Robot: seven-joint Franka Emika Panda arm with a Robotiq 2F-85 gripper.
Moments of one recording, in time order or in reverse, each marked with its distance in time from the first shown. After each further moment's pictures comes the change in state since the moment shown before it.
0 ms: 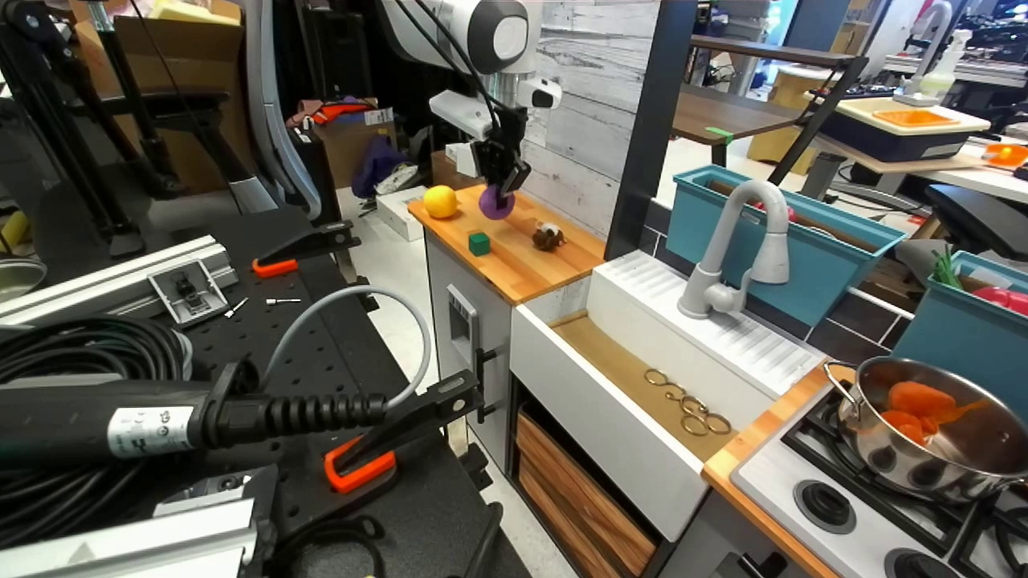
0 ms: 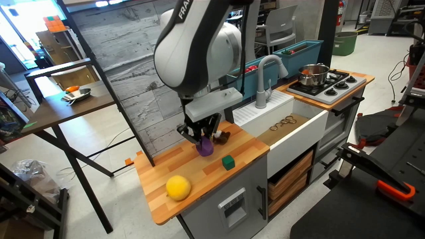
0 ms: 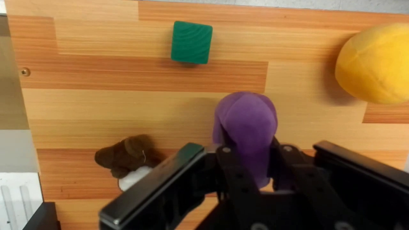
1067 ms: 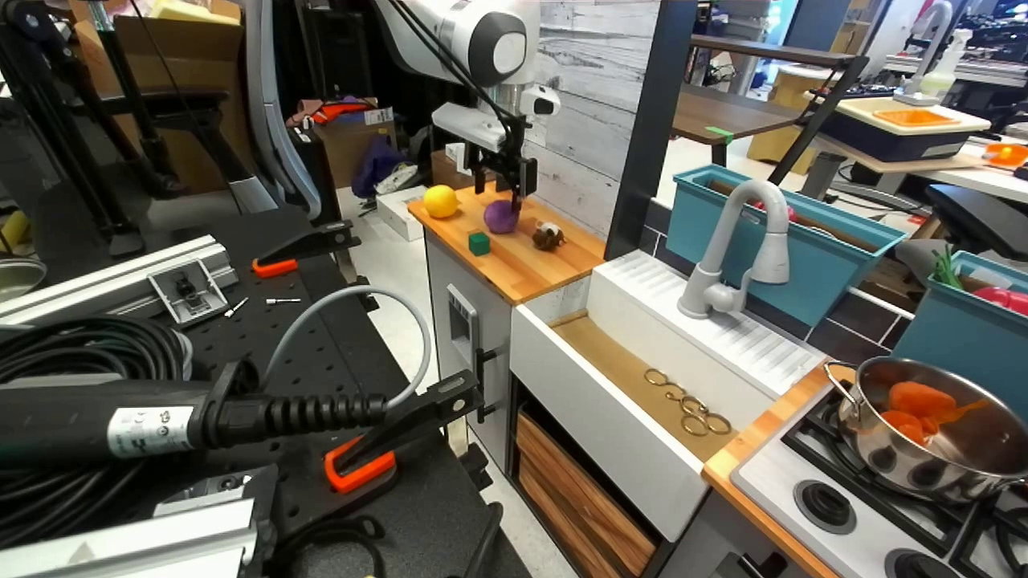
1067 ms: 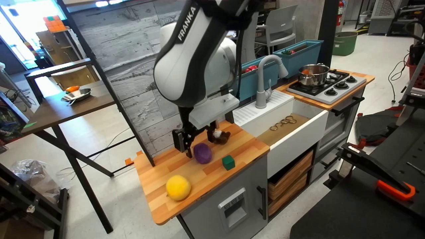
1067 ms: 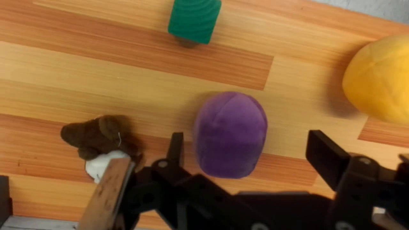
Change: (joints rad) arm 0.008 0.069 0.009 0.086 -0.009 -0.001 -0.163
